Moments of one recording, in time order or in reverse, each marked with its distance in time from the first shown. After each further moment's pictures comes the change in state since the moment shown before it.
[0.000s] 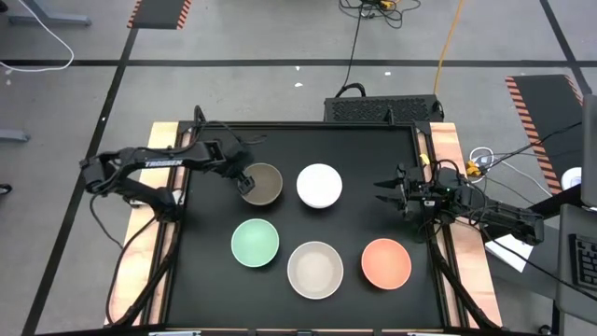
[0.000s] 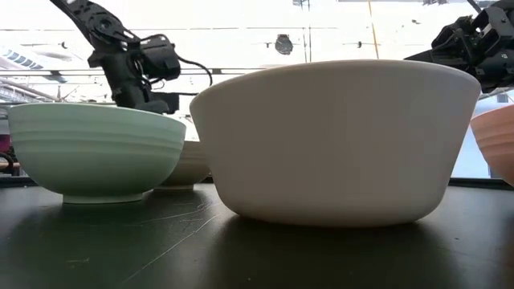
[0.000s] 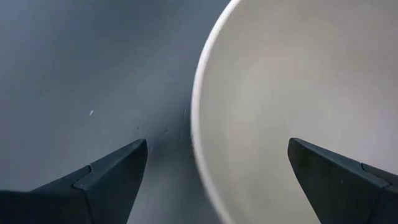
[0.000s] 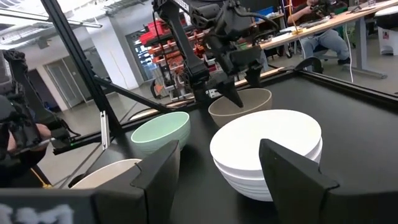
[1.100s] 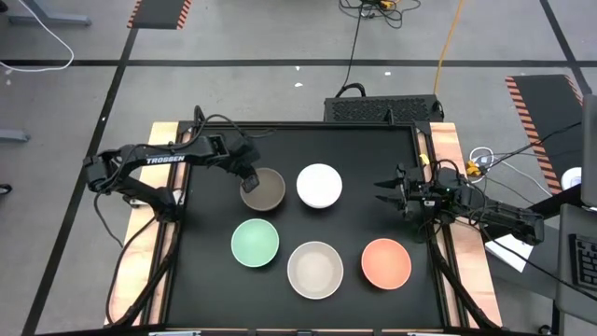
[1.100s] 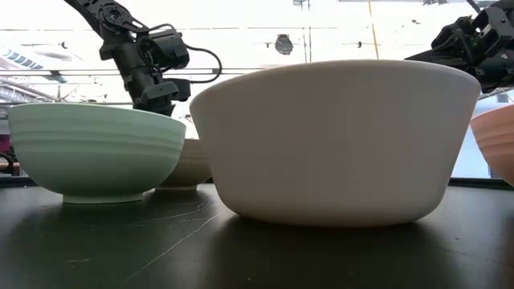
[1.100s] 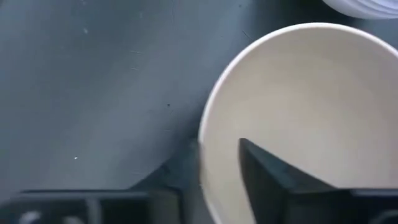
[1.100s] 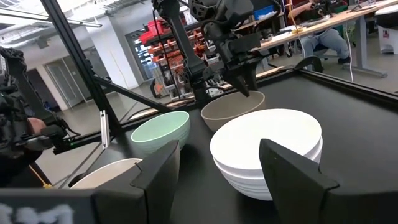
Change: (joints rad) left arm 0.002 0.014 0.105 -0.038 0.087 0.075; right arm 0.000 0.004 0.000 0.000 0.000 0.001
